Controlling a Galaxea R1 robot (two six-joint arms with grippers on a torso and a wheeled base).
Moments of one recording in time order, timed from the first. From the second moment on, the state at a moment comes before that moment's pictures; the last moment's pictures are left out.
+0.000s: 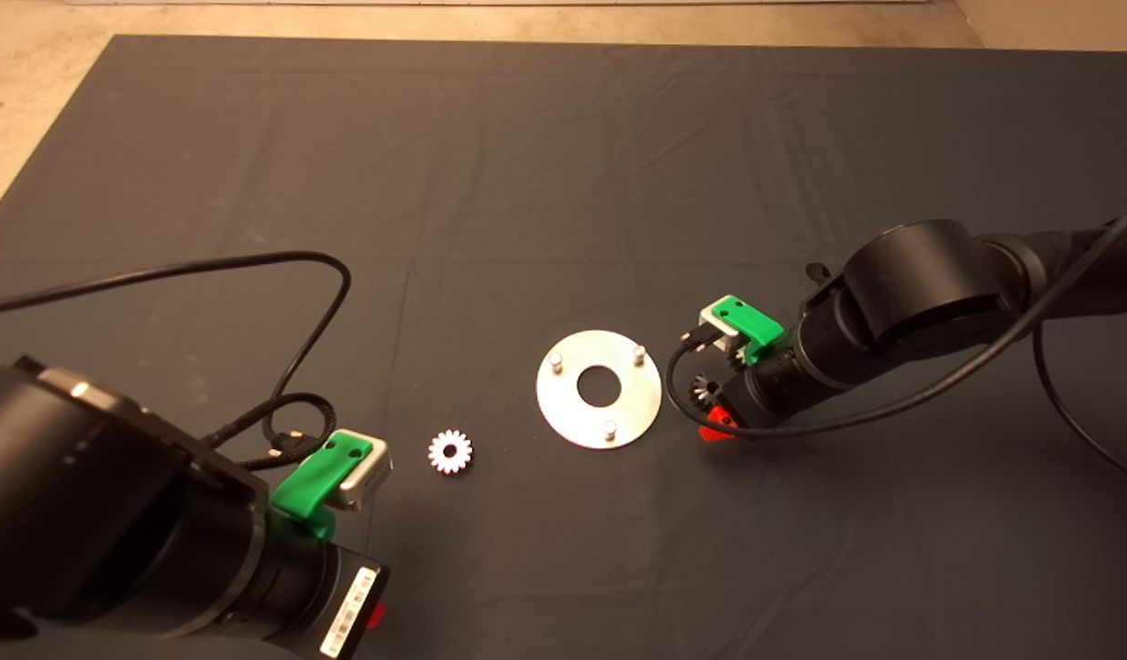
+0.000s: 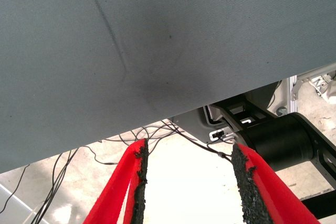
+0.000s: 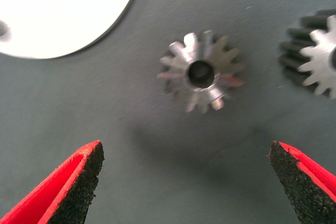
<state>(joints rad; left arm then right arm) -0.38 2.28 -0.32 0.25 1.53 -1.64 0.28 2.48 -0.84 -0.43 -1.50 1.12</state>
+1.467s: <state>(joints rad) -0.38 2.27 -0.32 0.25 1.53 -1.64 0.24 2.50 -0.92 -0.47 -1.49 1.07</state>
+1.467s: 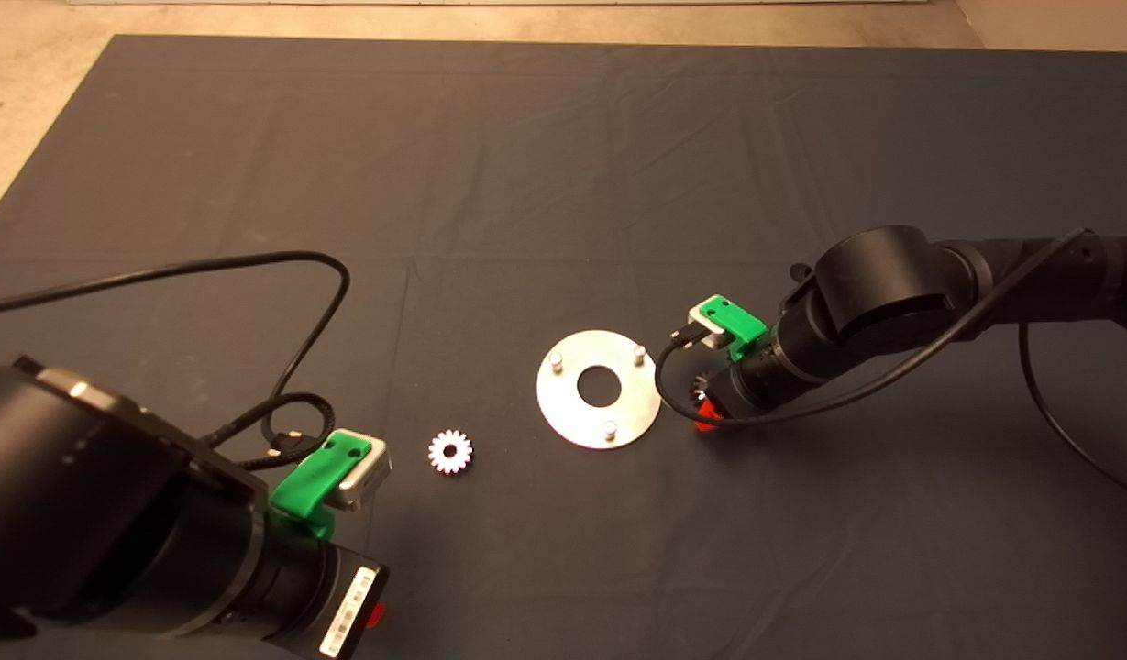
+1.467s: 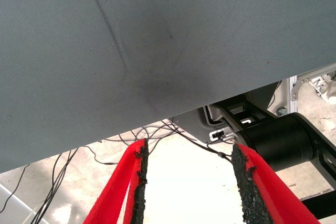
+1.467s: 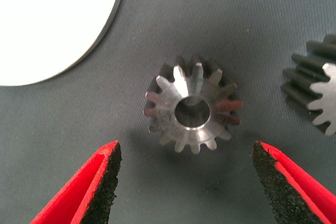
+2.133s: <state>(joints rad) -0.38 2.27 -0.32 0.25 1.53 -1.64 0.24 2.53 -0.95 -0.48 -1.49 1.06</state>
